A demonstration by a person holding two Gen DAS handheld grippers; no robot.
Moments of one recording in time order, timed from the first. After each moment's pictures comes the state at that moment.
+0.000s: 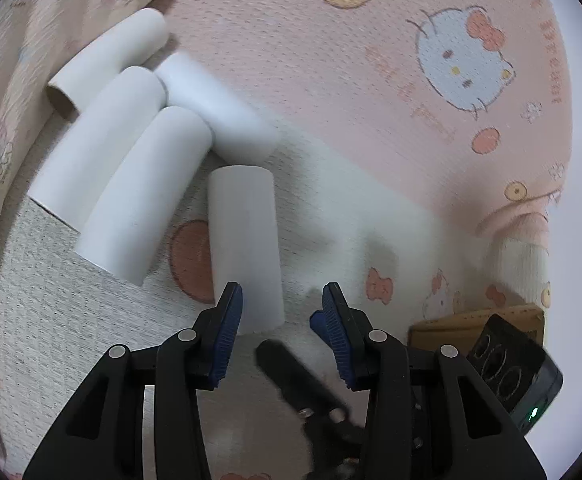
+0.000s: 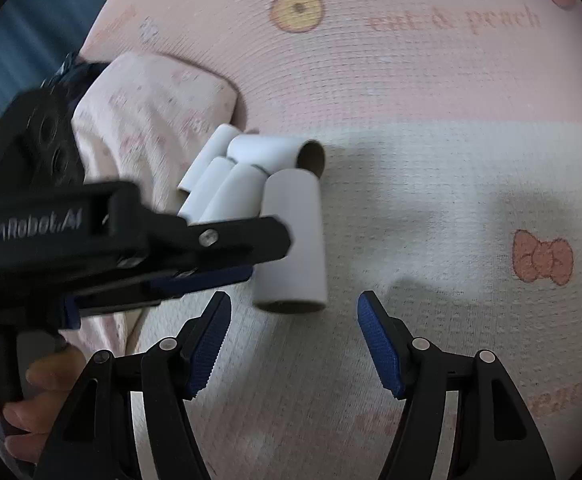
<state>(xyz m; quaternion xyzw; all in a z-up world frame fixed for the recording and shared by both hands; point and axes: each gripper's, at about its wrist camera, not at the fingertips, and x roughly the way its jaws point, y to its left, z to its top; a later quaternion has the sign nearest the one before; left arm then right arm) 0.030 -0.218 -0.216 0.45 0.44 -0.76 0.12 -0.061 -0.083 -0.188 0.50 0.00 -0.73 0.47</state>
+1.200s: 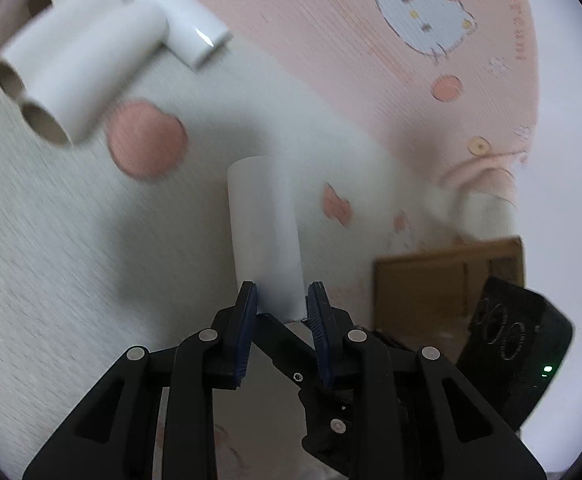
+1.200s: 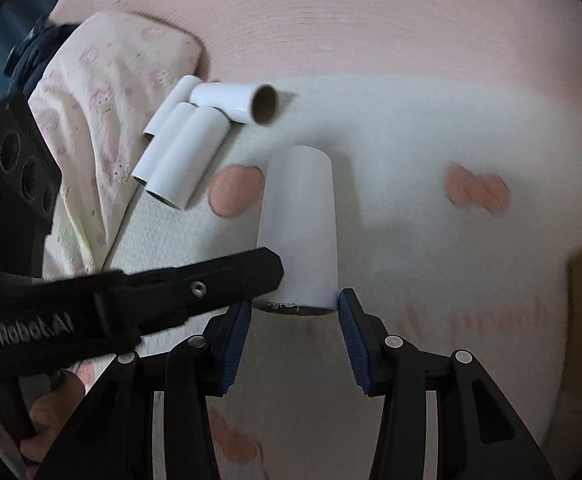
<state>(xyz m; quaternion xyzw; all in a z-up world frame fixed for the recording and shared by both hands) 0.051 -0.154 -0.234 0.45 0.48 -0.75 0.02 -0.031 -0.044 -0.185 0.55 0.09 -0.73 0.39</state>
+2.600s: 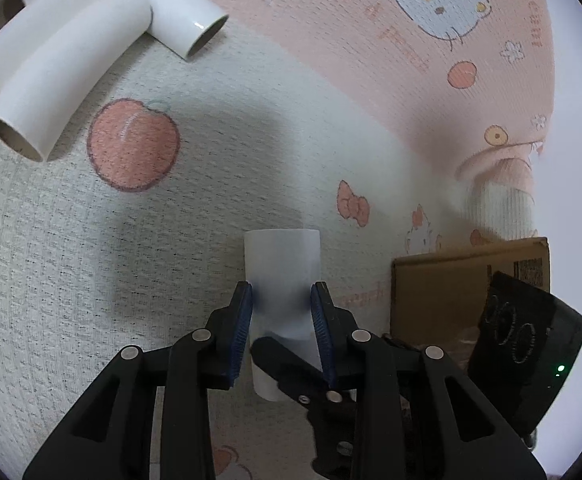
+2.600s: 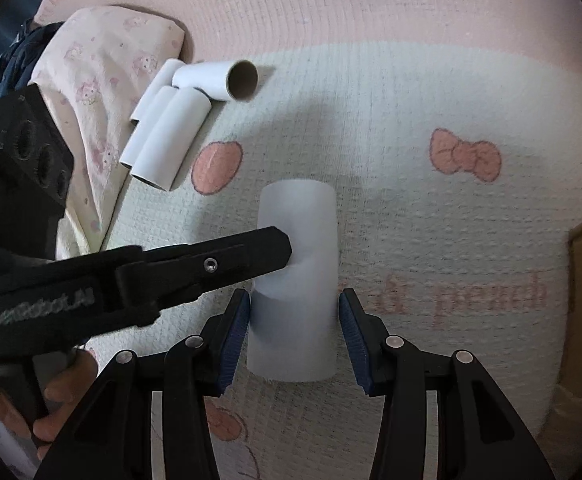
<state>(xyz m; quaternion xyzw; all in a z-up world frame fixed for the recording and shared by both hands) 0.028 -0.159 -0.245 0.48 0.45 -0.75 0.04 -0.041 -0.050 -0.195 0.59 0.09 -0.70 0.39</state>
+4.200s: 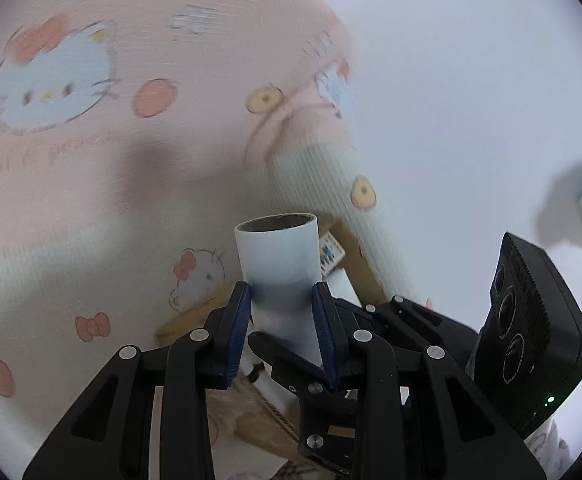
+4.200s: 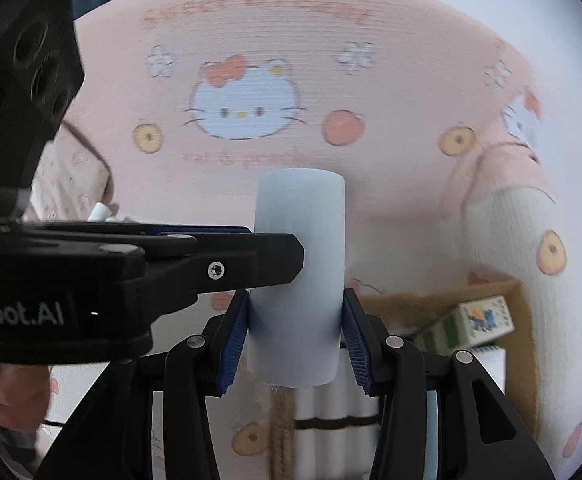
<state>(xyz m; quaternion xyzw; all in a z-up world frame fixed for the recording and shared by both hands) -0.125 -0.004 0.012 0.46 0.28 -0.82 -0.19 -0.125 0.071 0.054 0.45 0.17 -0.84 0.25</state>
